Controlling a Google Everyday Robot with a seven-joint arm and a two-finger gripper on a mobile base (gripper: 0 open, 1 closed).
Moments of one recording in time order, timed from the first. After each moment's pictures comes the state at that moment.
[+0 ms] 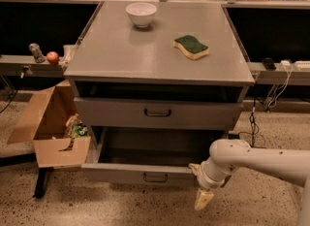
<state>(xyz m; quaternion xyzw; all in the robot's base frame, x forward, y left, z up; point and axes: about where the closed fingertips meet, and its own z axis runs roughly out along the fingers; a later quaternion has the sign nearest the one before) 0.450 -0.176 0.406 -0.70 0.69 0.14 0.08</state>
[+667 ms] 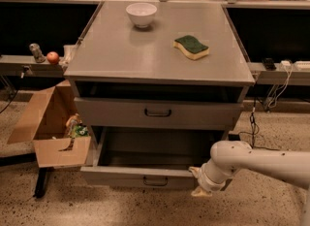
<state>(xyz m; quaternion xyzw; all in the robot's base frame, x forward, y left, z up) 0.441 -0.176 0.410 -0.70 0.69 0.15 0.08</state>
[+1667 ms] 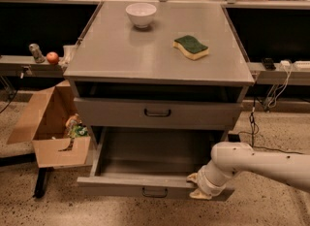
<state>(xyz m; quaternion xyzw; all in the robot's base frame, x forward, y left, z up) 0.422 -0.167 0.423 -0.71 0.68 0.16 0.09</state>
